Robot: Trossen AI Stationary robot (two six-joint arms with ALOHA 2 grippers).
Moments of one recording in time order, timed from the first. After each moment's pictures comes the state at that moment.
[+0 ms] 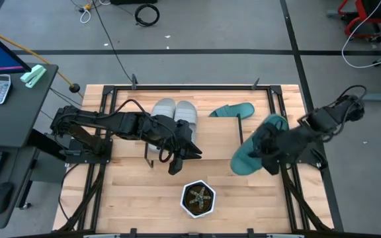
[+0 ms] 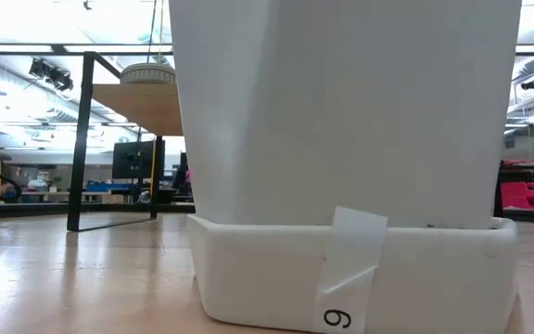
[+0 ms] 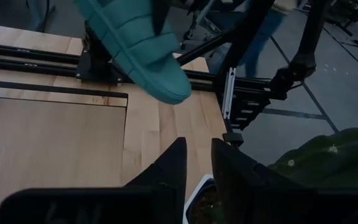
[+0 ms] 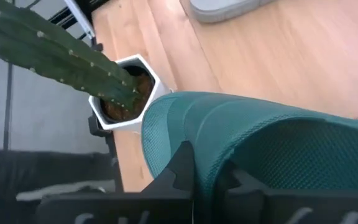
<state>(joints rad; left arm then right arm) -0.19 1.58 1.64 -0.49 0.05 -0.27 0.50 1.11 1.41 -1.15 0.21 0.89</state>
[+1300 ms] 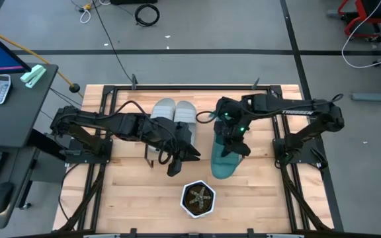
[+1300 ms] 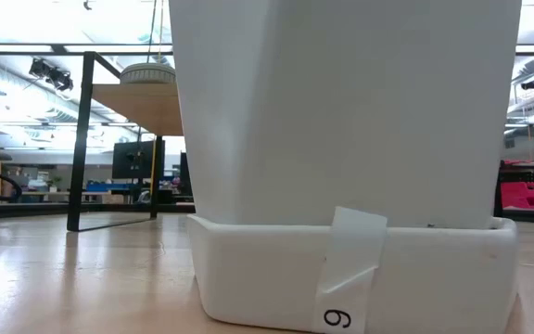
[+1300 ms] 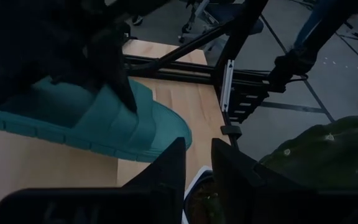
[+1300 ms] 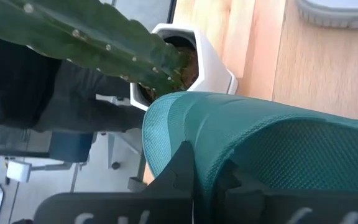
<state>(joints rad) -0.20 1.58 1.64 -0.52 0.05 -0.28 -0.11 1.48 1.41 -0.99 -0.74 0.07</state>
